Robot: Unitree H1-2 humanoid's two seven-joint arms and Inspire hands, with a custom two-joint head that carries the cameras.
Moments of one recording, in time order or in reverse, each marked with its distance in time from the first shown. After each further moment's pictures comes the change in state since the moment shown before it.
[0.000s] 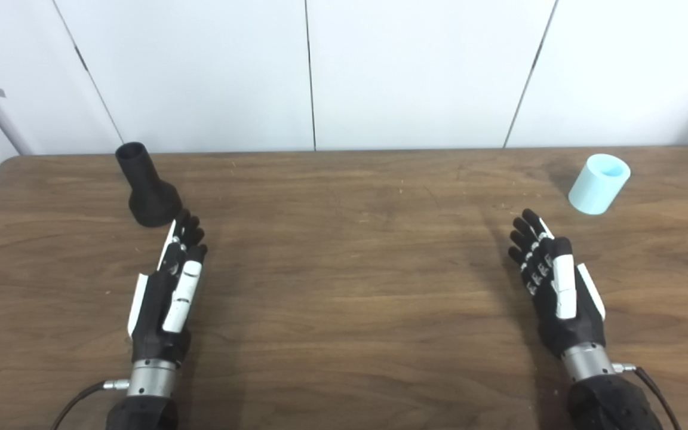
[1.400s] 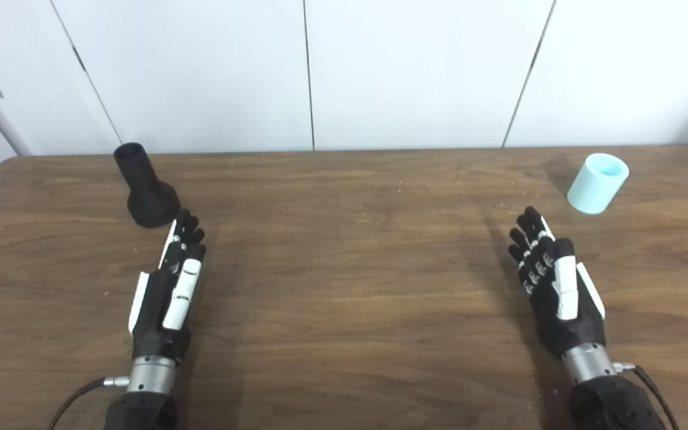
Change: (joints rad) left arm -0.005 0.000 0.009 -0.002 0.001 0.059 0.000; right arm 0.002 -0.011 0.002 0.003 0.027 -0.013 0.032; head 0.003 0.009
